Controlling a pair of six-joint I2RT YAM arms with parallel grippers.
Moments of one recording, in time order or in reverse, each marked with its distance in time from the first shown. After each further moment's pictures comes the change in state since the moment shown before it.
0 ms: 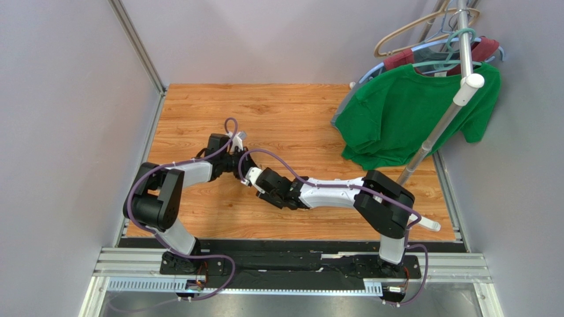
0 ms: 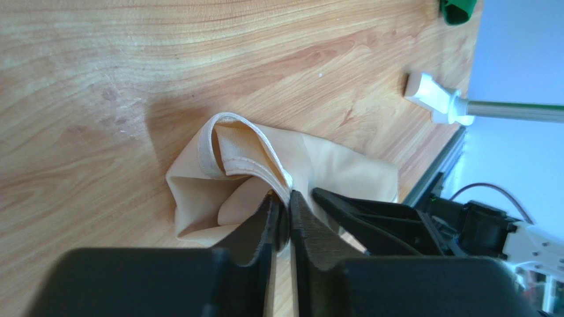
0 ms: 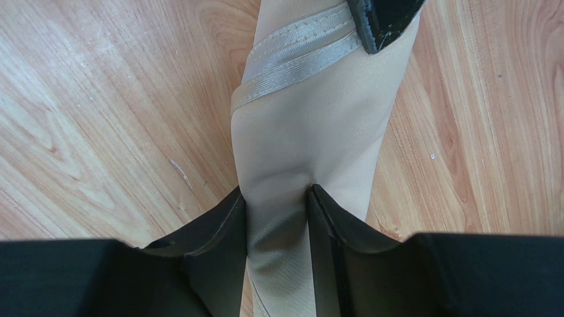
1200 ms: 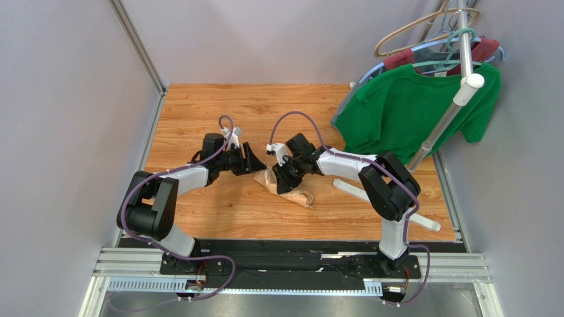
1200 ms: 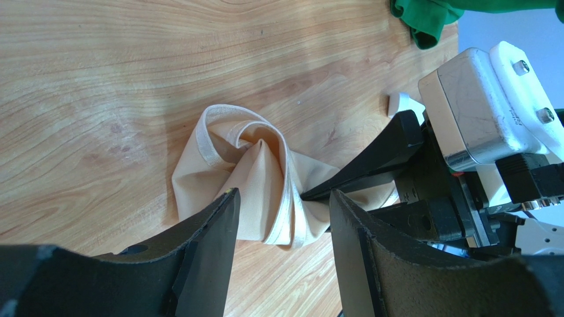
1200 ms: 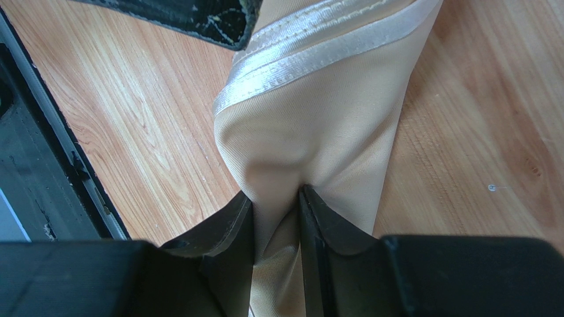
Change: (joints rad) left arm 0.015 -0.087 -0.064 0.141 -0.024 -0.003; right arm -0.359 0.055 0.075 -0.071 -0.776 0.113
